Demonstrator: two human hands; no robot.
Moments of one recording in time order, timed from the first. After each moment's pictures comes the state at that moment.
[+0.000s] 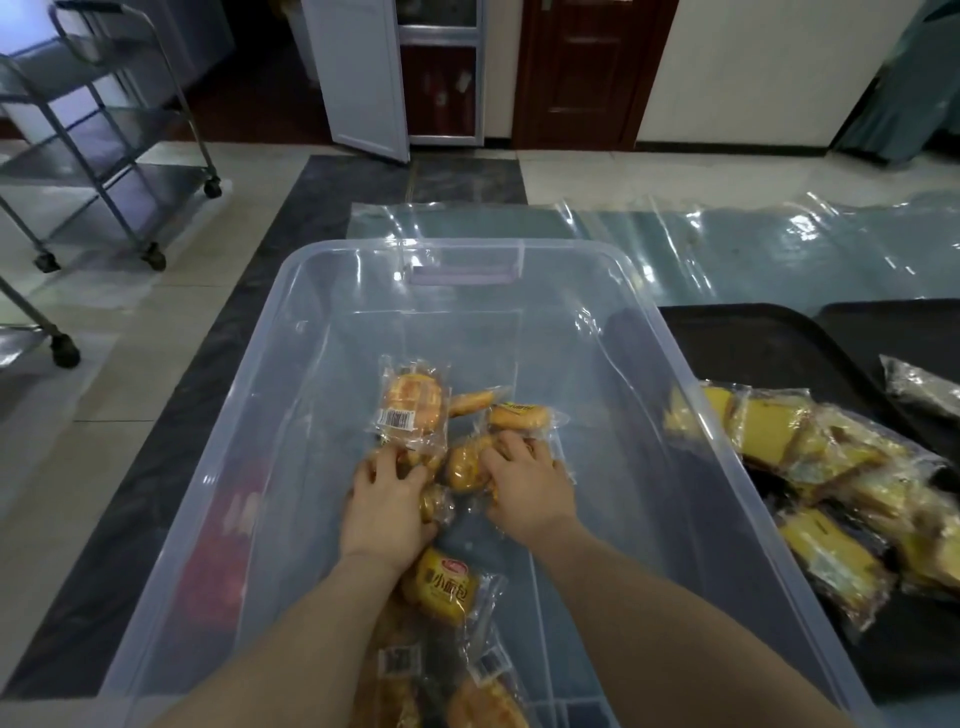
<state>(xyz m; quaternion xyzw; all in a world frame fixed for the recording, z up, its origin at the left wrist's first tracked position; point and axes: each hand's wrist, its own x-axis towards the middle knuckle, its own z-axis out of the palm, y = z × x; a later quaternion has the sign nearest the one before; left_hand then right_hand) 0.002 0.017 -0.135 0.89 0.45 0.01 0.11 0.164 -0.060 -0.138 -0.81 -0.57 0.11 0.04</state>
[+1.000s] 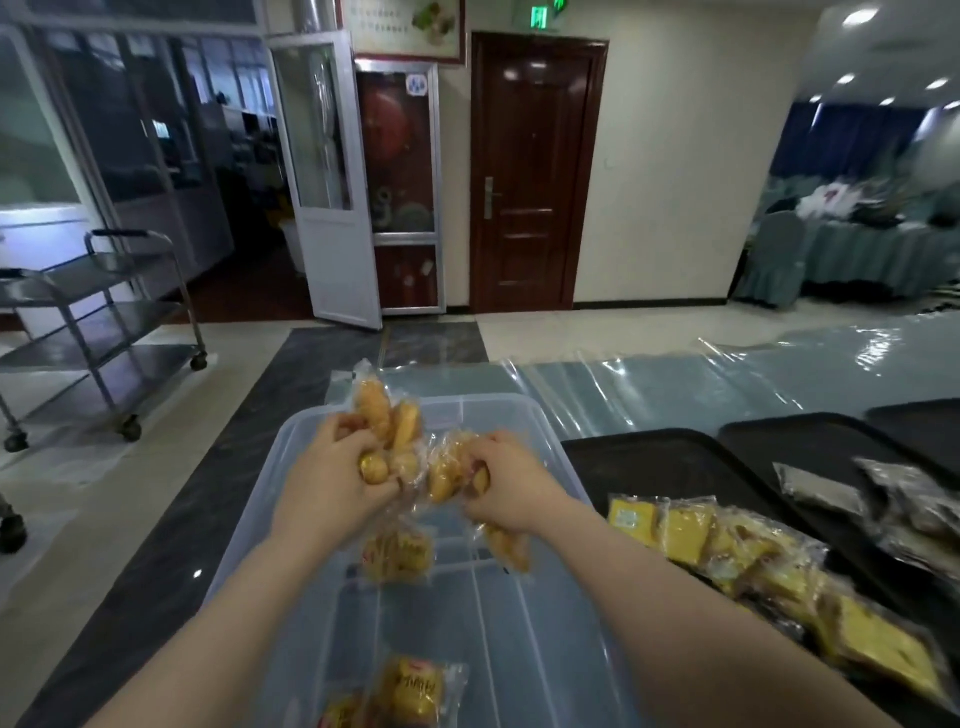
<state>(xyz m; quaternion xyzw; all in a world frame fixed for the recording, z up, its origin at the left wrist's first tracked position) 0.010 0.031 0.061 0.87 0.35 0.30 0.17 0.195 -0.073 0.047 -0.77 -0.58 0.10 0.24</state>
